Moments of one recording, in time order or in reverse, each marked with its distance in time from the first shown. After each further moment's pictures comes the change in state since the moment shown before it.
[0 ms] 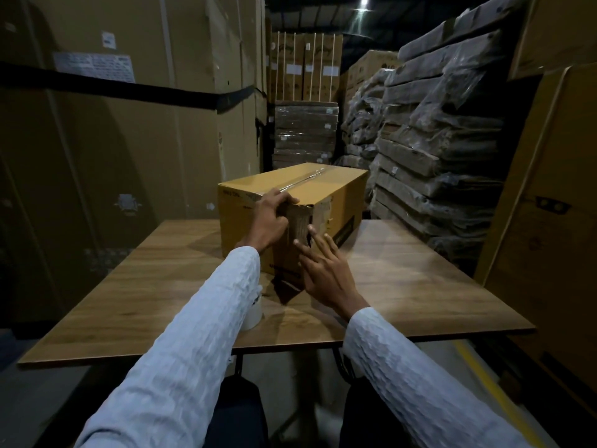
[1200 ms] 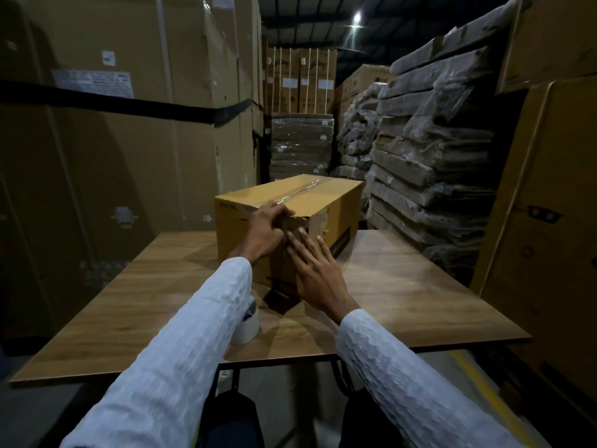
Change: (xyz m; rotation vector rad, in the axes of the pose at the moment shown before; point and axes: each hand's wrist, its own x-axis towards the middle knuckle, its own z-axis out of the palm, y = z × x) left_hand 0.001 0.006 -0.011 0.030 -0.081 -0.012; right_hand 0.024 -0.008 -0.016 -0.049 -0.147 0.057
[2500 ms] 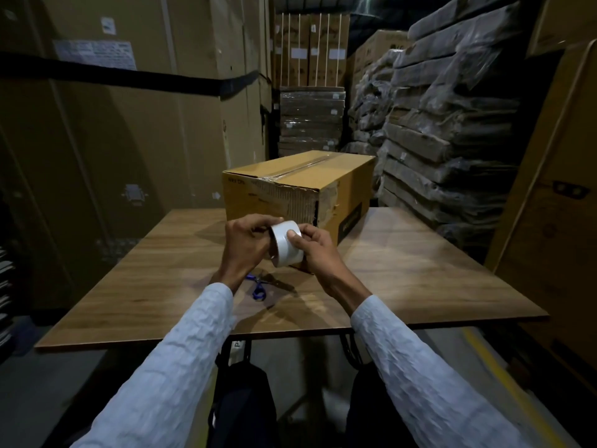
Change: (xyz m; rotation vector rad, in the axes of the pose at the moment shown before) left_hand -0.080 -0.028 -0.010 -0.054 0.307 0.139; right_hand 0.010 -0.047 -0.054 1.677 -0.094 0.741
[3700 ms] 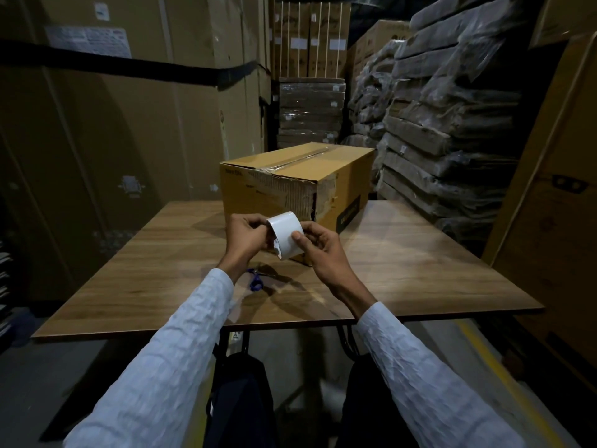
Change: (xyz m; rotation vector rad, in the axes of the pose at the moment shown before) left_hand 0.002 0.006 0.013 -0.281 -0.064 -0.674; right_hand -0.018 0.012 -0.017 -0.153 -0.005 -0.215
